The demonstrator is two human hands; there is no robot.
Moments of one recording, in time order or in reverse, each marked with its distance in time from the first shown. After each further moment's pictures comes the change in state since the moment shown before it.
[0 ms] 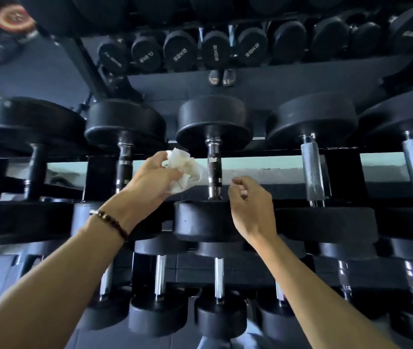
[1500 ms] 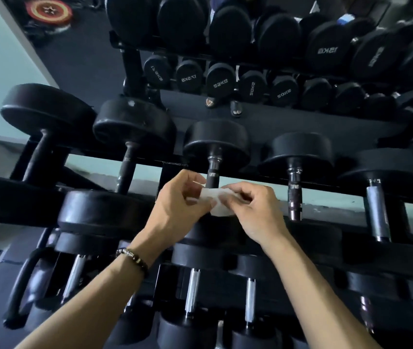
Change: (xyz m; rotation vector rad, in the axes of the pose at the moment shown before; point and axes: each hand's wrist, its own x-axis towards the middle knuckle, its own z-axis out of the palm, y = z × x) left_hand -0.040 -0.040 -0.172 0.196 0.112 0.444; right_hand -0.031 -0.130 0.142 -0.006 -0.138 -0.212
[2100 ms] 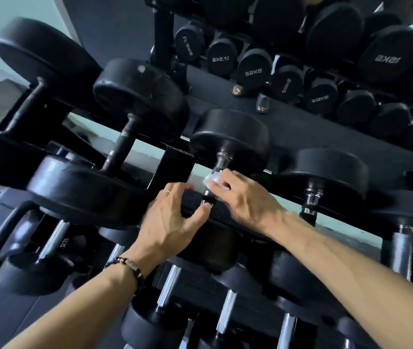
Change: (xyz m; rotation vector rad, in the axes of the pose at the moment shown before) left_hand 0.003 -0.043 0.035 0.424 0.159 -0.182; right_hand 0.106 0.070 0.003 -0.883 -0.479 -0.974
